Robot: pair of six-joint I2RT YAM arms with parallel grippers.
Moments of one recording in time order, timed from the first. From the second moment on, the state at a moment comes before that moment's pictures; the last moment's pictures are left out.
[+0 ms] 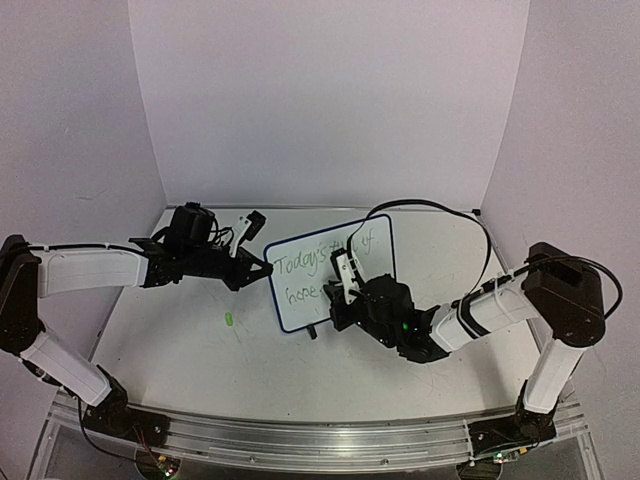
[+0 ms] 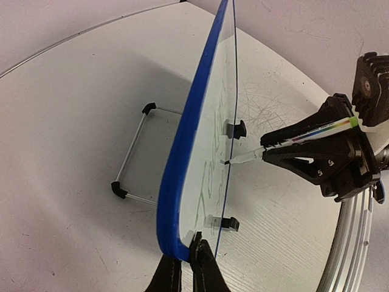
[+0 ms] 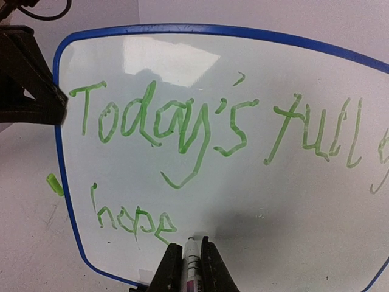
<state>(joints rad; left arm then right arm) -0.61 1.44 0.88 0.00 0.43 -0.02 1.04 1.80 0.80 0.74 0.41 0.10</state>
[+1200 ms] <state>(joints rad) -0.60 1.00 0.85 -0.27 0.17 -0.37 1.04 1.10 0.65 0.25 0.42 0.14</state>
